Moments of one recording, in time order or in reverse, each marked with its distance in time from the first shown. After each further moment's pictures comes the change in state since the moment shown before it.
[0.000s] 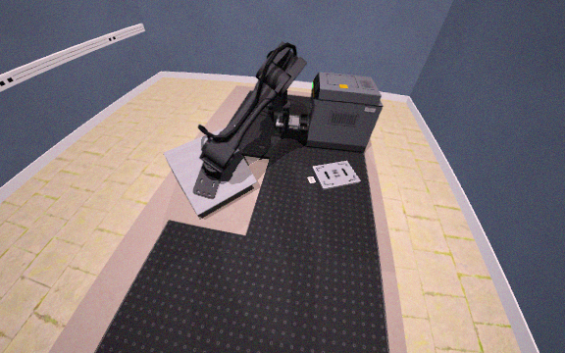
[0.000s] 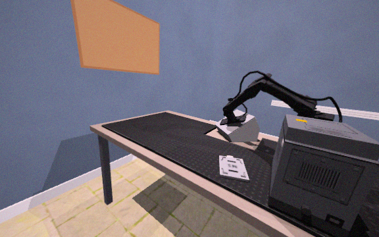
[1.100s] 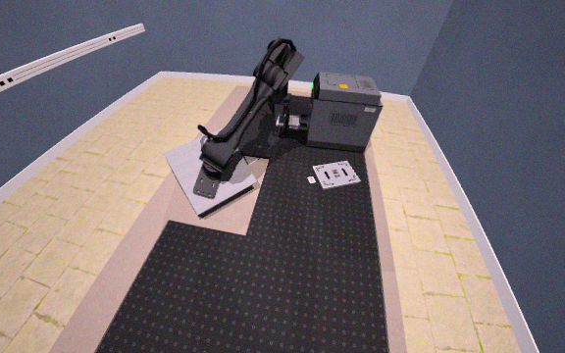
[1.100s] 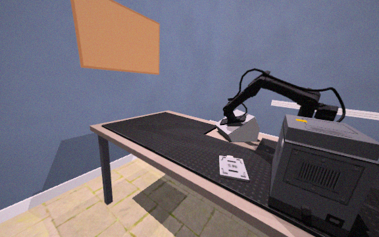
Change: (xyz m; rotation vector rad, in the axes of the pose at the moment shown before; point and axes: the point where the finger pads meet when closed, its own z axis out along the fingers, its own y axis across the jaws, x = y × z) arm 0.000 -0.001 -0.037 -0.001 0.002 0.002
